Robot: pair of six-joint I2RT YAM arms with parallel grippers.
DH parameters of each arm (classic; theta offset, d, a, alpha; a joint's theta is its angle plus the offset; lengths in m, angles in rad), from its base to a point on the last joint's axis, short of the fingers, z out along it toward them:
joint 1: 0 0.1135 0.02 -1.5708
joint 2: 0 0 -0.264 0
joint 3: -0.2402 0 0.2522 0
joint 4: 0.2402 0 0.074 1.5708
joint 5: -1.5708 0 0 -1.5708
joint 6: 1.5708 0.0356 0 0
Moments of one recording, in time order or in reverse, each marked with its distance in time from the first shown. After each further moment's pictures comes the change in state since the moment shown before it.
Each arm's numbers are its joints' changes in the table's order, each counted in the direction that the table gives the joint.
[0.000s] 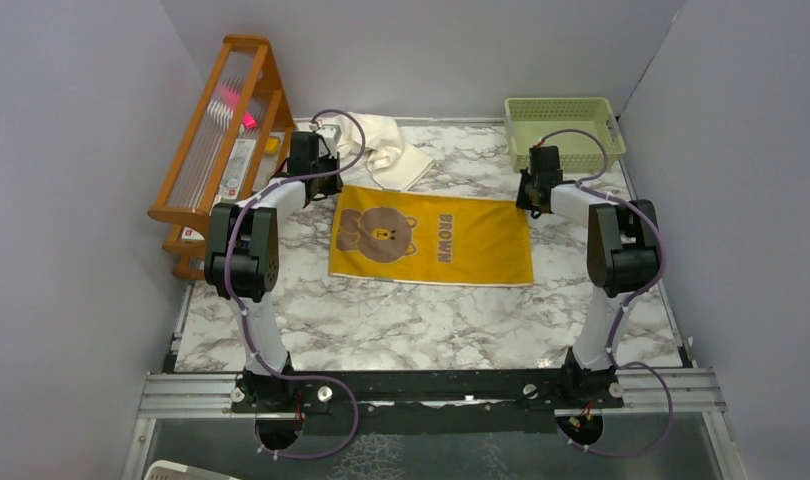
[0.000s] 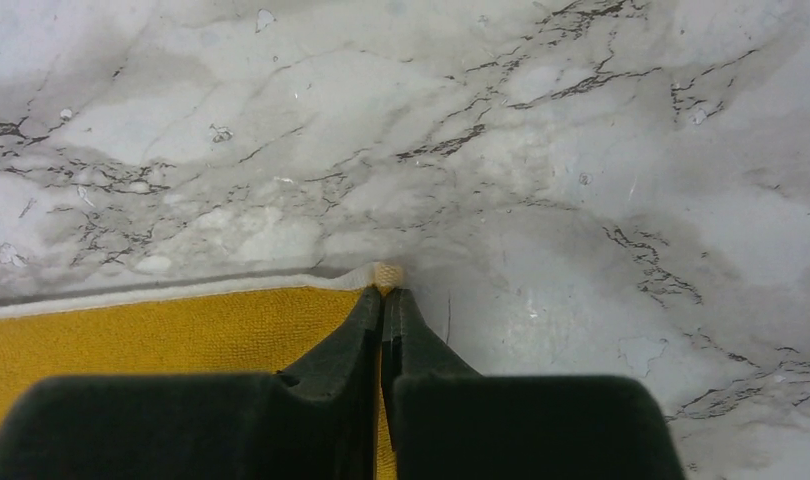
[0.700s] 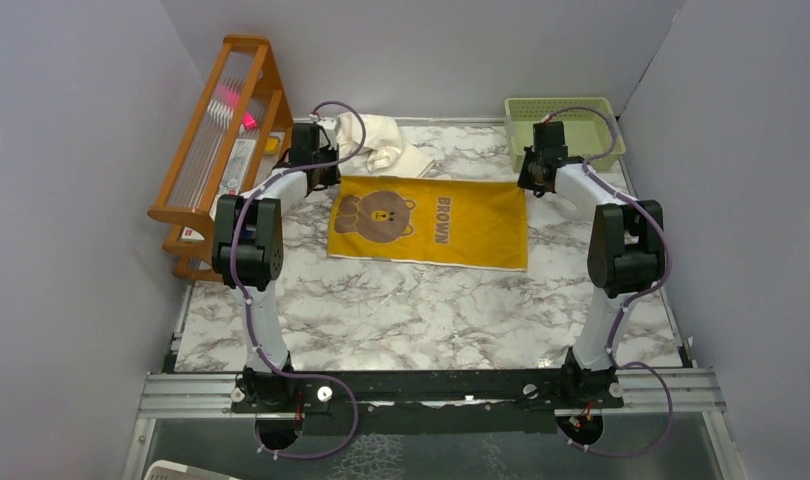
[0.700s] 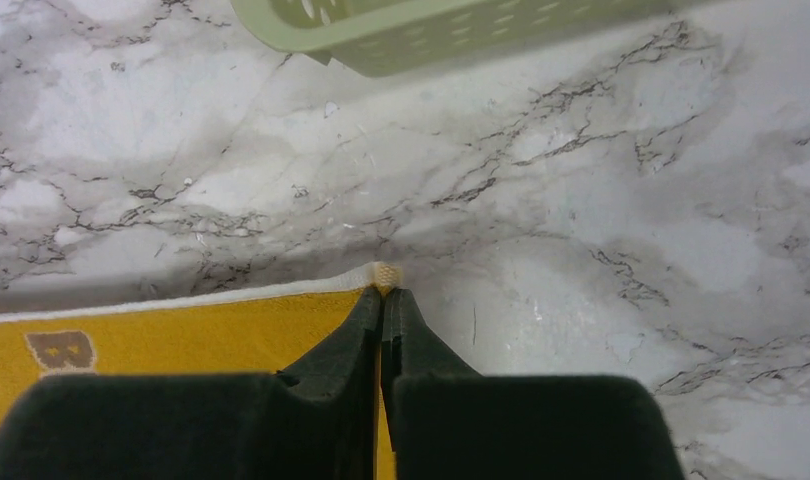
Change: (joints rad) left arm 0.012 0.139 -0.192 0.037 0.034 0.036; right arm -0.003 -0.005 -0.216 0.205 0.005 0.047
